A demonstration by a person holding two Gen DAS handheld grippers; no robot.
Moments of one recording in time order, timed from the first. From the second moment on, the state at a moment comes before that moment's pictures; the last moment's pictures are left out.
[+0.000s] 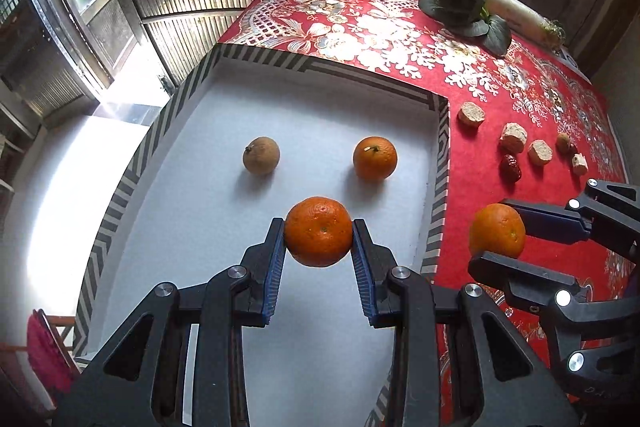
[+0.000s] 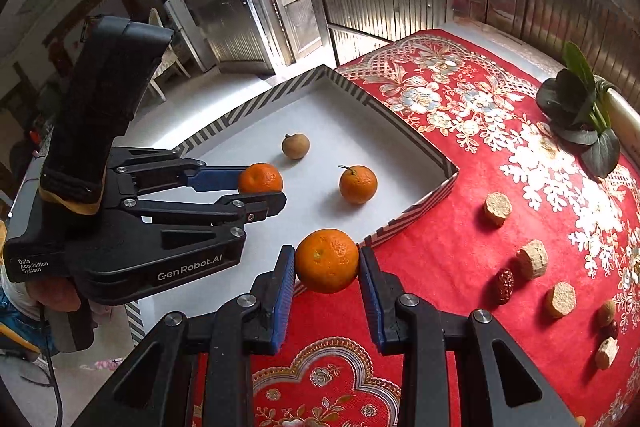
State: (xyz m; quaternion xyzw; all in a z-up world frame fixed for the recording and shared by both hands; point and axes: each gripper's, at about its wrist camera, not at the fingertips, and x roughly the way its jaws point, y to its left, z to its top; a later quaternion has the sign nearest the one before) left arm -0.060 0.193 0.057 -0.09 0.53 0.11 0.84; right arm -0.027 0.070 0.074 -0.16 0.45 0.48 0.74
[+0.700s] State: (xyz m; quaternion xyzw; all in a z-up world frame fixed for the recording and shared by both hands) left arm -0.080 0.240 0.032 -0.13 0.54 0.17 0.81; right arm -0.033 0.137 0.050 -0.19 0.47 0.52 0.69
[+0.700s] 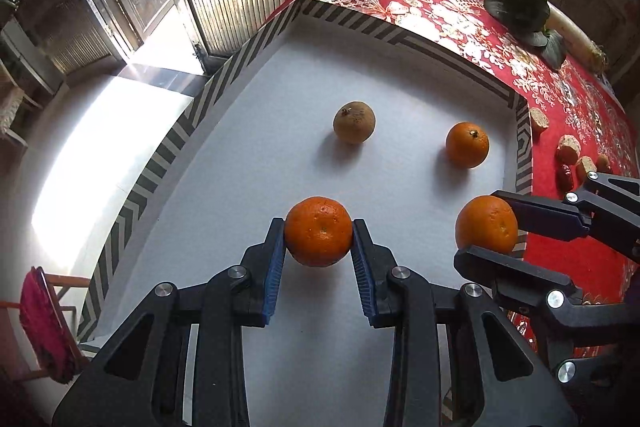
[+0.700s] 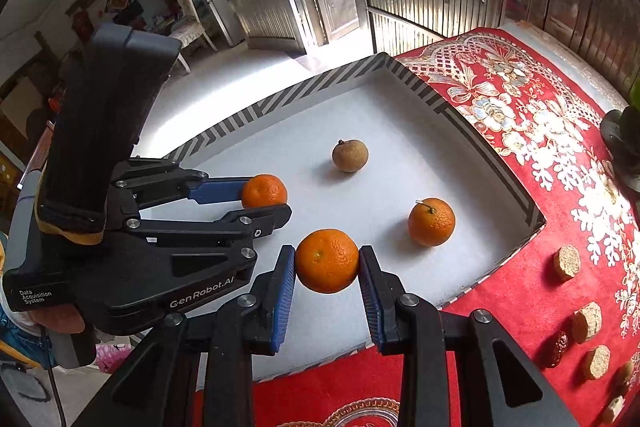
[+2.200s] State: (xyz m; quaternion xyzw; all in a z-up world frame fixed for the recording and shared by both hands) left arm -0.053 0.206 0.073 -0.10 0.50 0.15 0.85; right arm -0.022 0.060 0.081 -0.14 0.45 0.45 0.76
